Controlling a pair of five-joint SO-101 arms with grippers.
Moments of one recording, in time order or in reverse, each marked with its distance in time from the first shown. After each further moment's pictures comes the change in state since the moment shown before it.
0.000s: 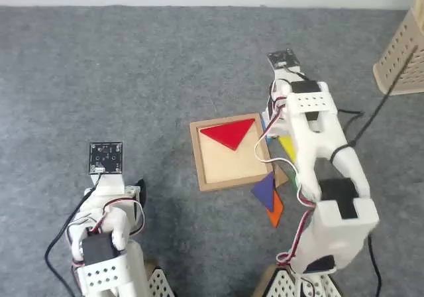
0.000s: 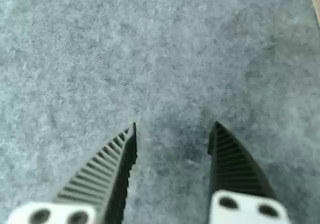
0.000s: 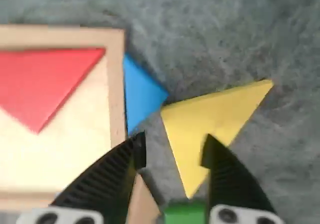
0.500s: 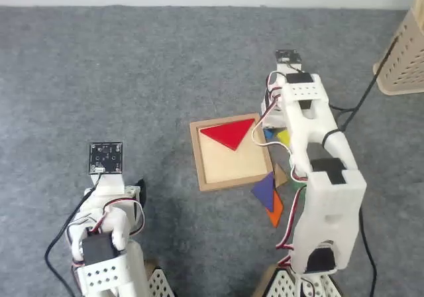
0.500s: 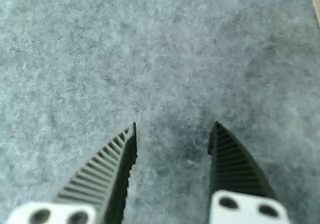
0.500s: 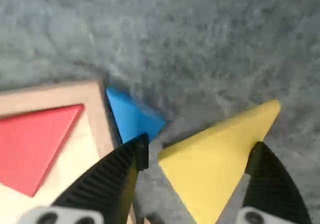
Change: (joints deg) left arm 0.0 0.0 0.0 0.0 0.0; right arm 1.2 16.4 -16.0 2.0 -6.4
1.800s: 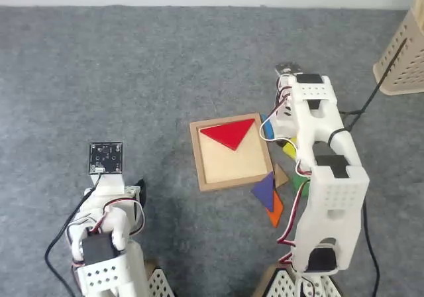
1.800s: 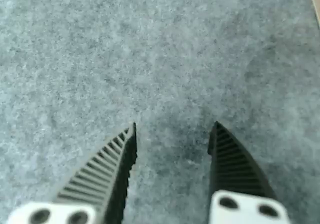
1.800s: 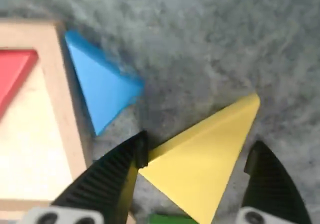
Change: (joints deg) left arm 0.0 0.0 0.0 0.0 0.0; right arm 3.0 0.8 1.4 7.9 13.6
